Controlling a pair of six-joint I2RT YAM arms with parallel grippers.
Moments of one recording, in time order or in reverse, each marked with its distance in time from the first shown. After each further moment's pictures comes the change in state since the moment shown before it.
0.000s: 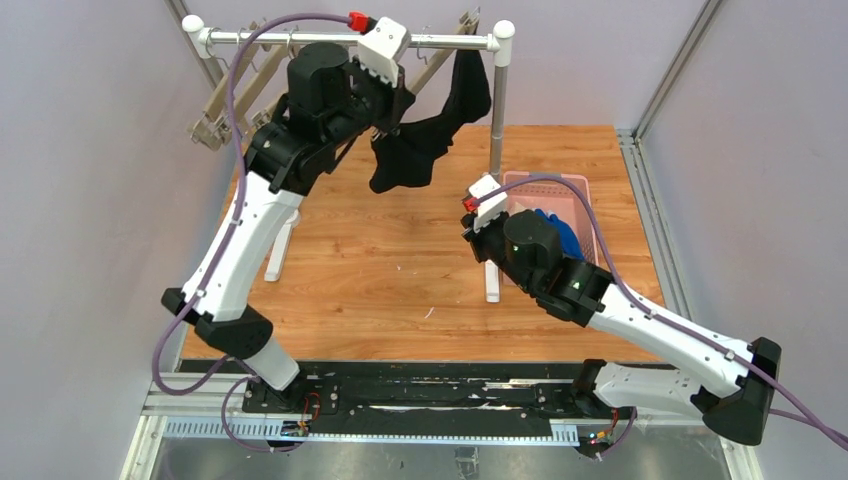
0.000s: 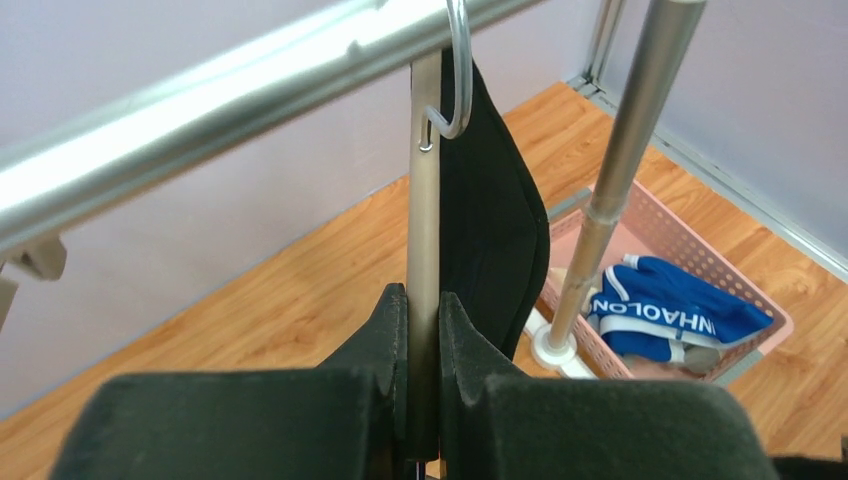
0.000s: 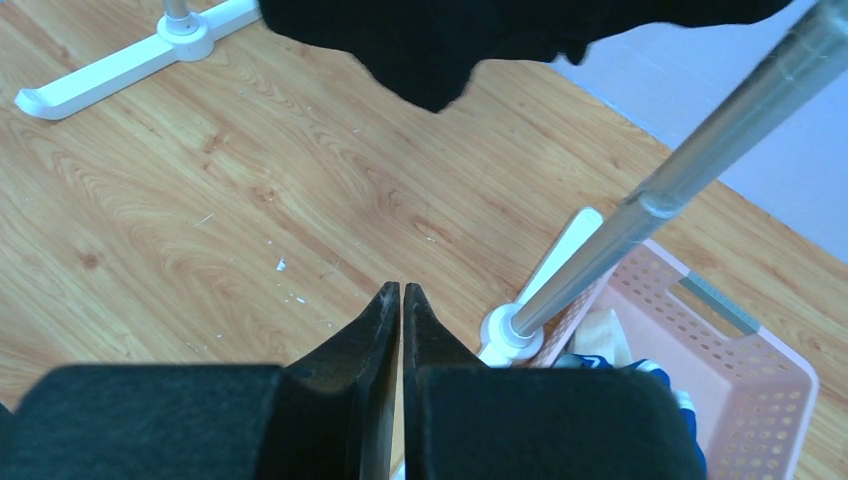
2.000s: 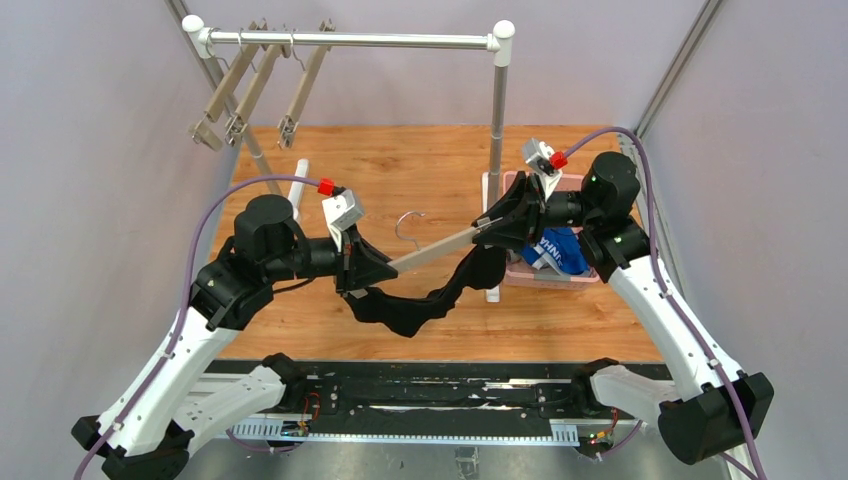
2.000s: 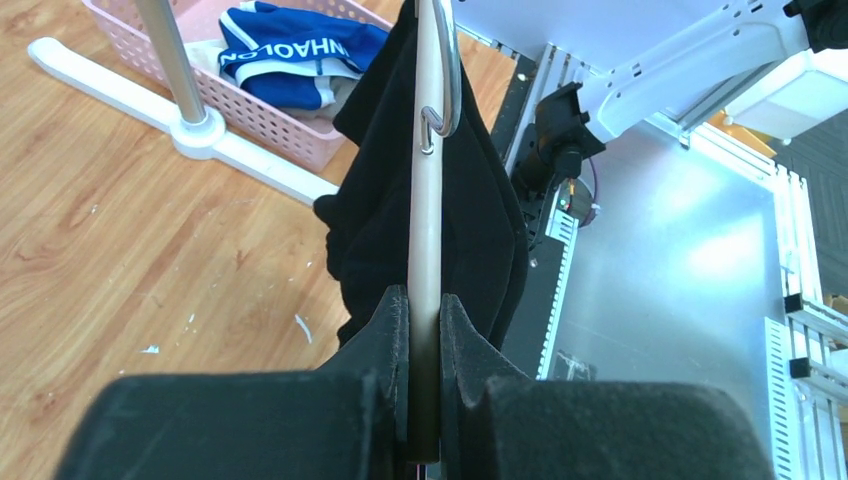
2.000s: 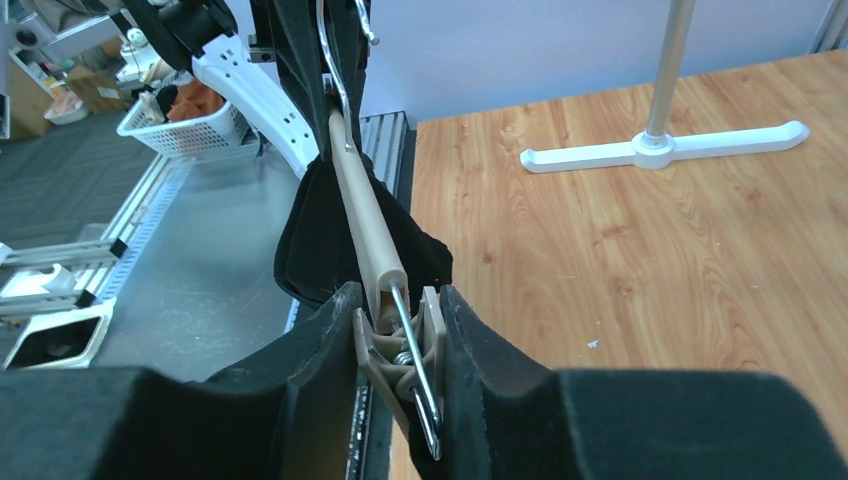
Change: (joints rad) left arm 0.000 -0.815 -1.068 0.086 0.657 -0.196; right arm -0.640 0.029 0.063 0.218 -1.664 0.325
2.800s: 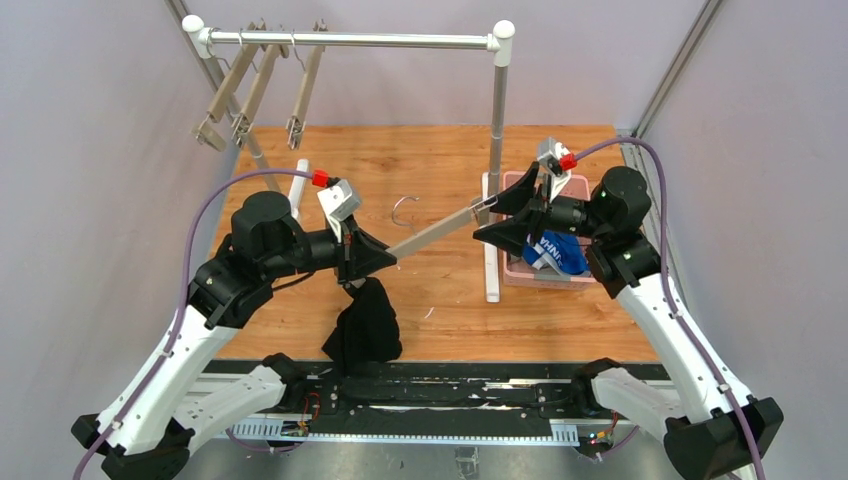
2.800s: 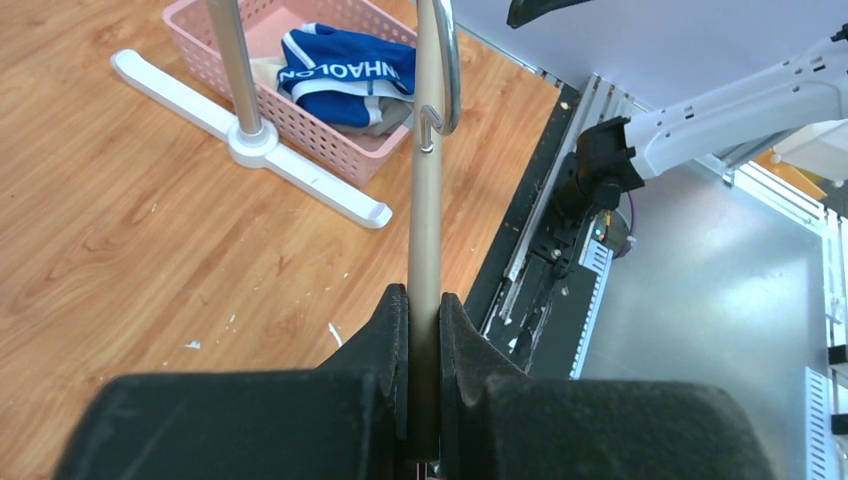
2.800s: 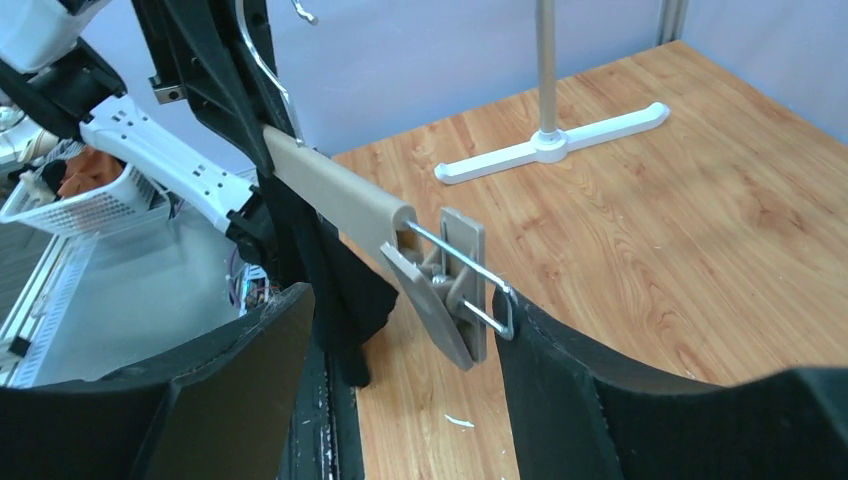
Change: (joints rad) left arm -0.003 0.014 0.027 0.013 -0.103 -0.015; right arm 0.000 -0.087 -0.037 -0.040 0.248 0.016
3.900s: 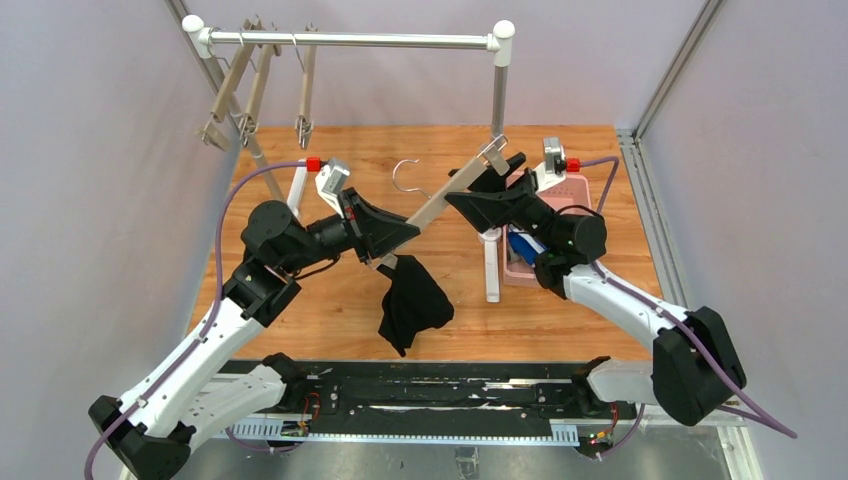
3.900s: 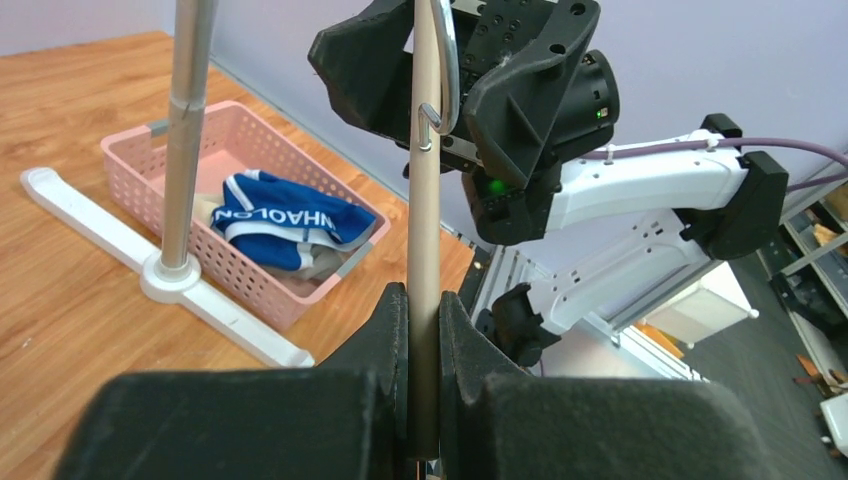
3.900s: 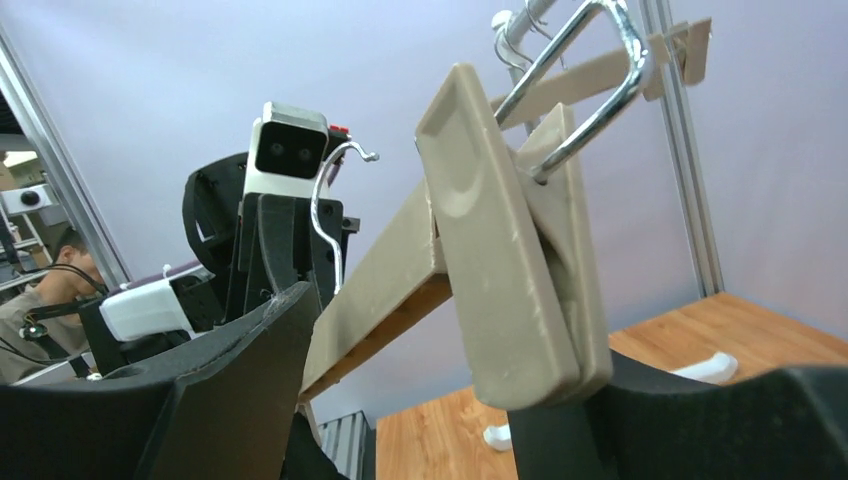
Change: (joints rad) left arm -0.001 0.013 -0.244 0.653 -0.021 -0.424; right arm 0.204 0.252 -0.289 1.248 0.483 0.598
